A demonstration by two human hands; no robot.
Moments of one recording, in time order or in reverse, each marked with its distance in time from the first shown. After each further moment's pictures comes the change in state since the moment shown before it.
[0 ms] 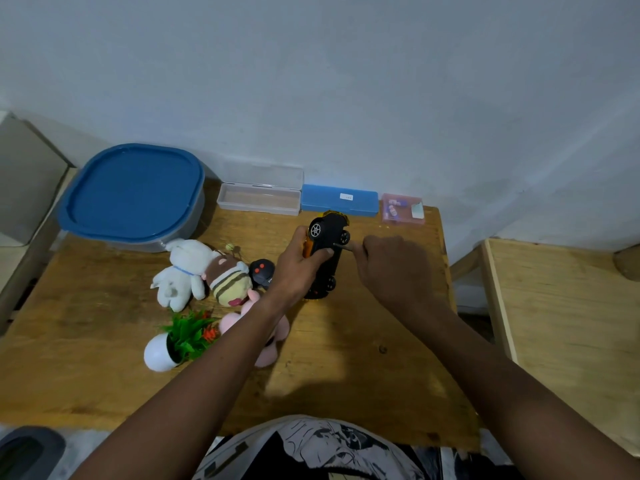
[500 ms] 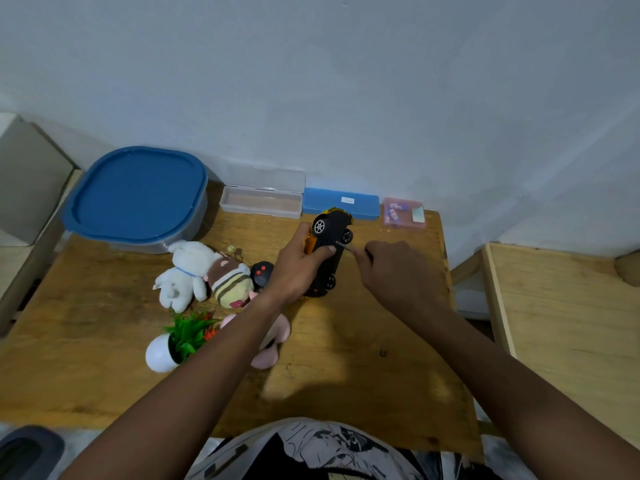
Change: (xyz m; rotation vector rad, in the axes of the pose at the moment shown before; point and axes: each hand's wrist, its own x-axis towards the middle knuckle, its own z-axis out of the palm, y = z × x) left_hand 0.002 0.012 -0.005 0.058 -0.024 0.048; right_hand -0.002 0.001 -0.005 0.082 -0.097 -0.008
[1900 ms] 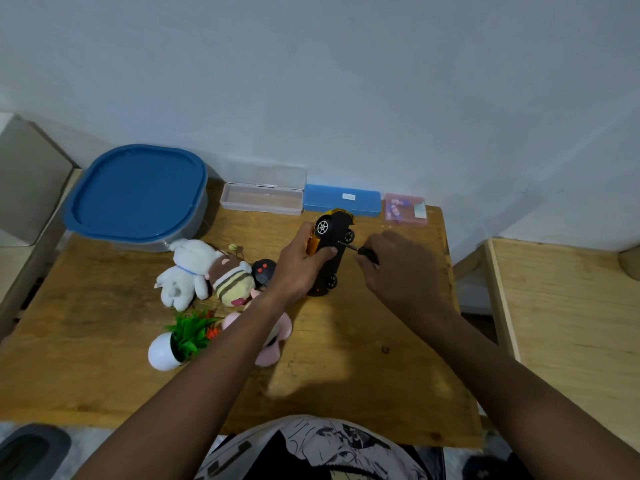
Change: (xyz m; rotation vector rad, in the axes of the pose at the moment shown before) left_hand -0.002 -0.001 -0.001 -0.010 -0.024 0.009; right_hand -0.003 0.006 0.008 0.081 0.147 -0.067
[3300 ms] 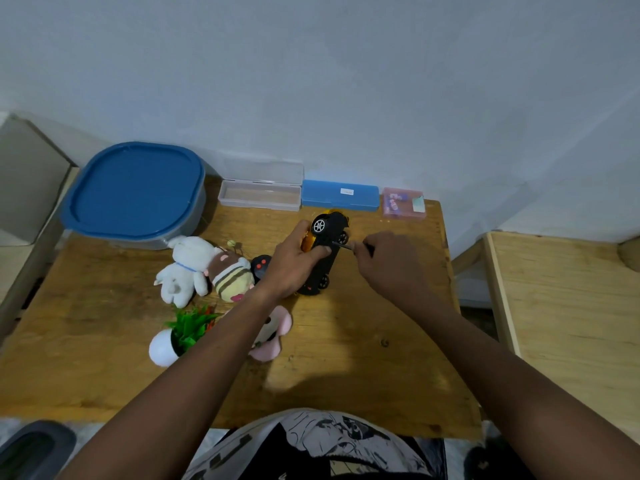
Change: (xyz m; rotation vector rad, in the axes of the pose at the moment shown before) left_hand 0.003 -0.008 -0.008 0.029 -0.052 -0.065; right_hand 0.007 0.000 0.014 0.183 -0.179 0.227
